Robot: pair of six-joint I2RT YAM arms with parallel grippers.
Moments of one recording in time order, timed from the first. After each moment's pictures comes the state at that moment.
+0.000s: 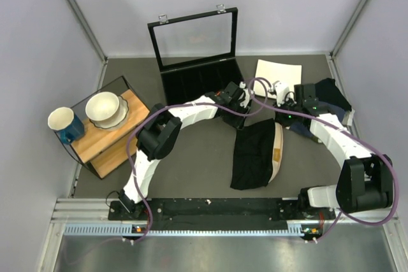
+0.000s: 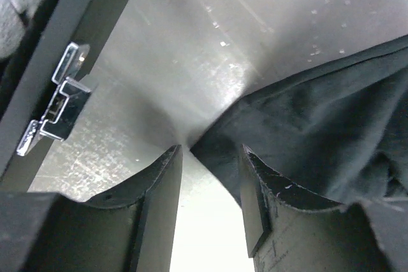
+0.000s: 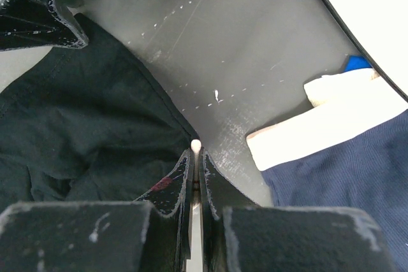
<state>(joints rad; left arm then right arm) -0.78 2.18 1.66 -0.42 0.22 -0.18 0.13 1.32 0.89 -0.45 -0.31 -0.41</state>
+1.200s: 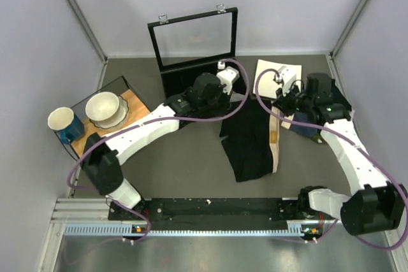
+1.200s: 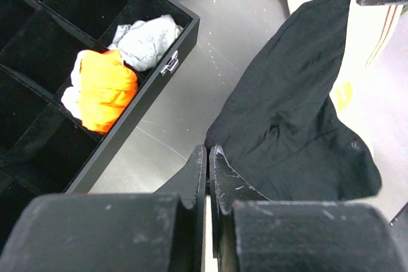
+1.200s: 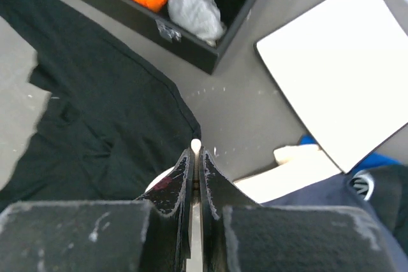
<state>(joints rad) -0.81 1.63 1.40 -0.34 0.00 -0.15 0.14 1.19 1.00 -0.48 -0.44 -0.44</state>
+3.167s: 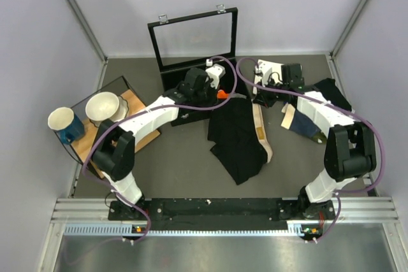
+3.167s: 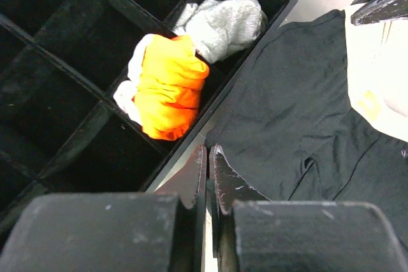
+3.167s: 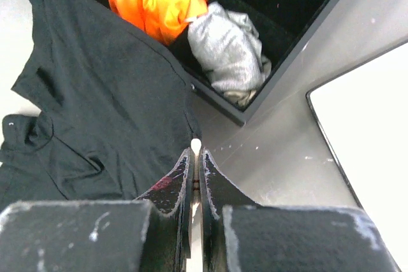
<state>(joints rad) -0.61 1.73 1.32 -0.21 0.13 -0.07 0.20 1.61 1.15 -0.32 -0.59 -0.40</state>
